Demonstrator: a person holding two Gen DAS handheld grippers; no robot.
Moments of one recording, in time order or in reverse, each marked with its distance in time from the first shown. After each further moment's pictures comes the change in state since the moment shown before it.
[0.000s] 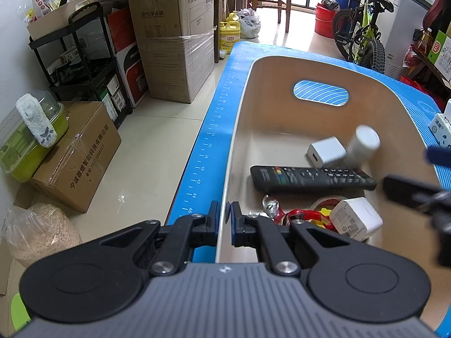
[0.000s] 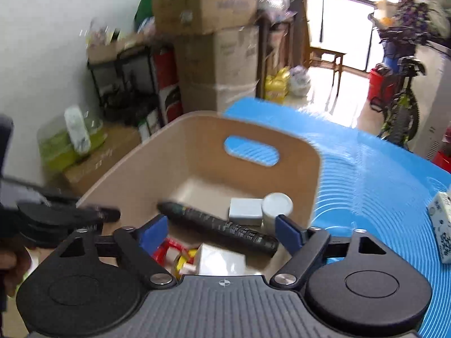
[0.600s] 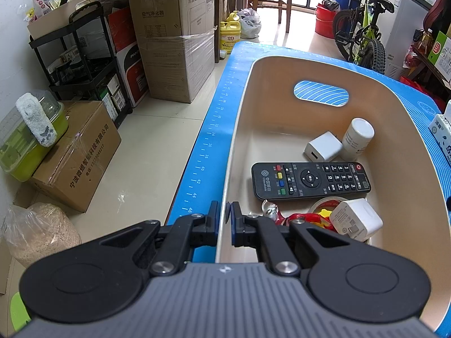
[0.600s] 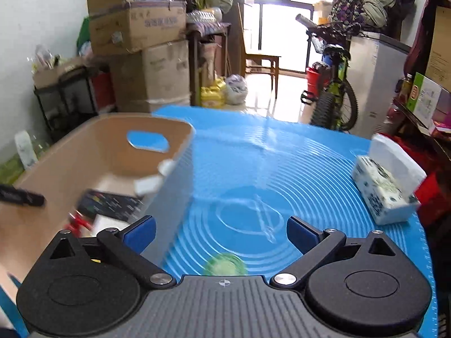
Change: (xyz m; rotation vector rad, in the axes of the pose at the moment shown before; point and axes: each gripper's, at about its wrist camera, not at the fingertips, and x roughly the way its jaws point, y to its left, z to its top) left arm 0.000 -0.001 0.000 0.000 0.000 0.000; right arm -0.026 -0.094 -0.065 0.102 -0.013 -0.212
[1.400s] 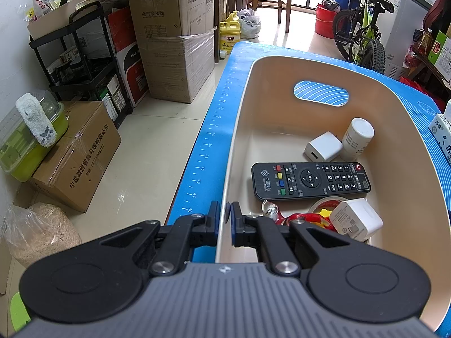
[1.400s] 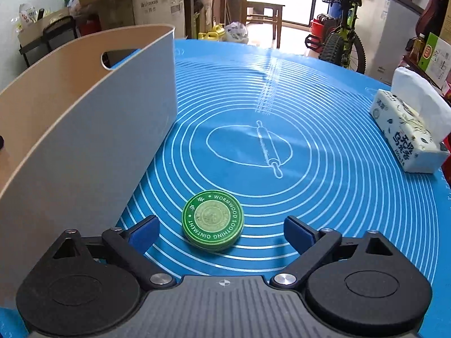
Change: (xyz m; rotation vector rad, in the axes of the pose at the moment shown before) left arm 0.000 0.000 0.000 0.002 0.000 0.001; right arm 0.074 0.005 -0.035 -0.021 0.189 0.009
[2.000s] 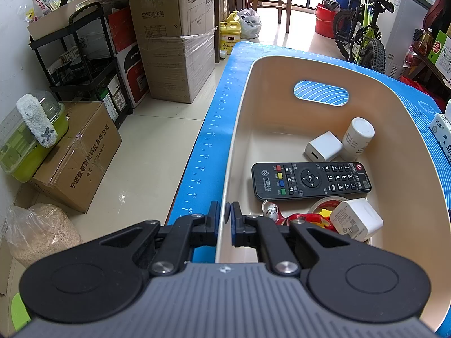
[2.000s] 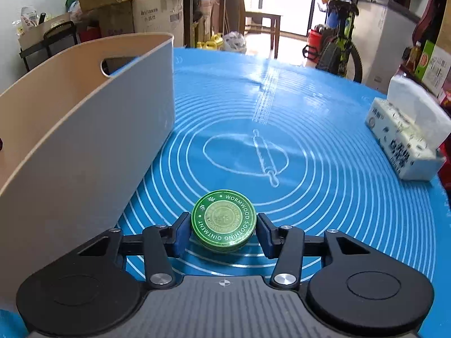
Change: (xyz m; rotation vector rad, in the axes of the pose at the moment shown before) left arm 0.000 0.000 0.000 0.001 0.000 0.000; right arm -0.012 -0.004 -0.004 -0.003 -0.074 -0.012
